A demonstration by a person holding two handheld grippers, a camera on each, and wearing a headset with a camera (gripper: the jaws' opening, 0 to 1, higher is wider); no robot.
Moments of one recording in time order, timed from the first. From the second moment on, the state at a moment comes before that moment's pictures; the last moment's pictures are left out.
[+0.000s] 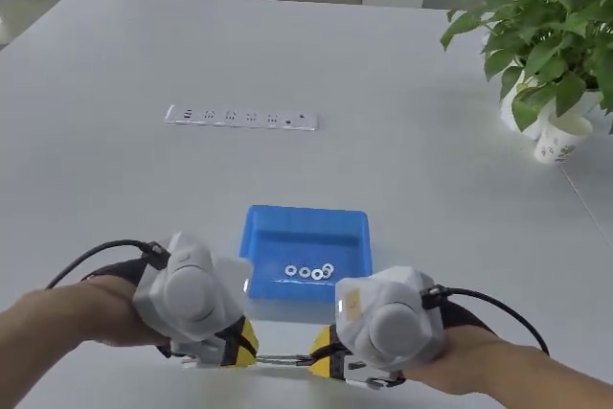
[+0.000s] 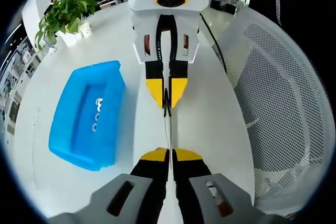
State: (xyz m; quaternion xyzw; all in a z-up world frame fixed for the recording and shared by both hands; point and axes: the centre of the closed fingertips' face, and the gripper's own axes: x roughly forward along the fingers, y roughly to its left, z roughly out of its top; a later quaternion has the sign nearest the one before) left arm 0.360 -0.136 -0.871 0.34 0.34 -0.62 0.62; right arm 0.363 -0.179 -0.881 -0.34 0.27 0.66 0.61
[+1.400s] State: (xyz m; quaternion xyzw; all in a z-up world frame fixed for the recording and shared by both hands) left arm 0.355 -0.125 -0.886 0.34 0.35 -0.60 0.63; right arm 0.364 -0.190 -0.887 -0.35 0.28 0.66 0.61
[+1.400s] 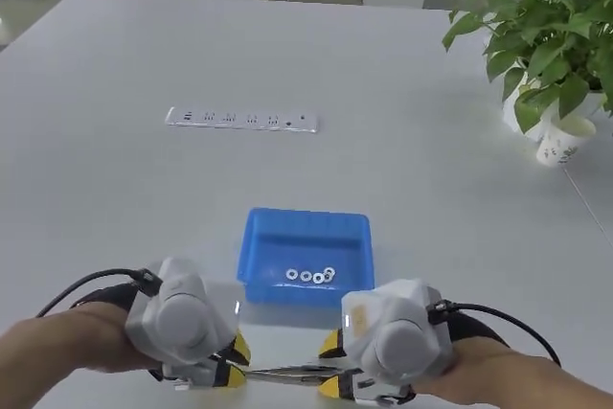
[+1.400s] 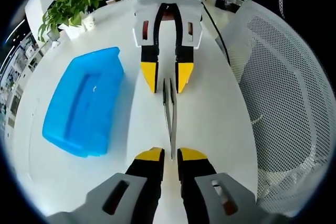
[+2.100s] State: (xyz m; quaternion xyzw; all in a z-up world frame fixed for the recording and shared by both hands) left arm 0.347 -0.087 -0.840 0.21 0.35 -0.52 0.75; right arm 0.377 -0.223 -0.839 -0.26 0.27 0.59 0.71
